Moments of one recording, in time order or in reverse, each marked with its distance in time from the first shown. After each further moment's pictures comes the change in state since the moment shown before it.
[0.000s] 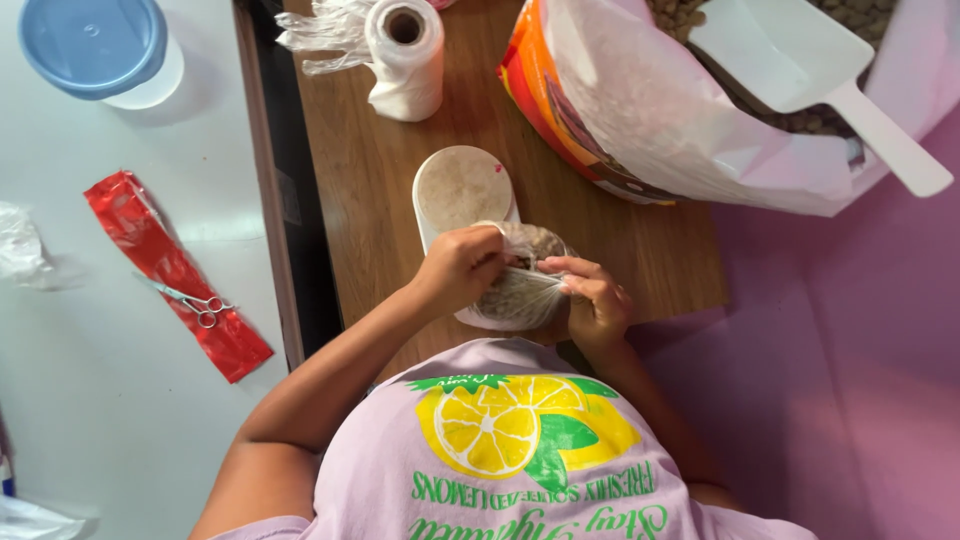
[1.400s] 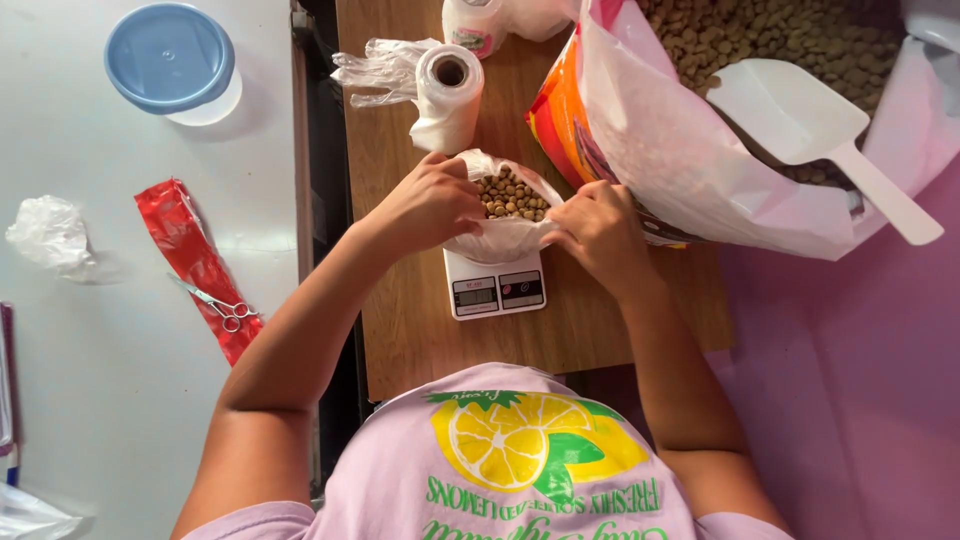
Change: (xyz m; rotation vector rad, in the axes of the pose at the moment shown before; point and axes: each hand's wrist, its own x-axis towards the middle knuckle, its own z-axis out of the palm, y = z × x) left_hand 0.065 0.005 -0.129 0.558 -0.268 0.334; right_hand 0.098 0.068 0.012 -0.522 -0.541 -0.345
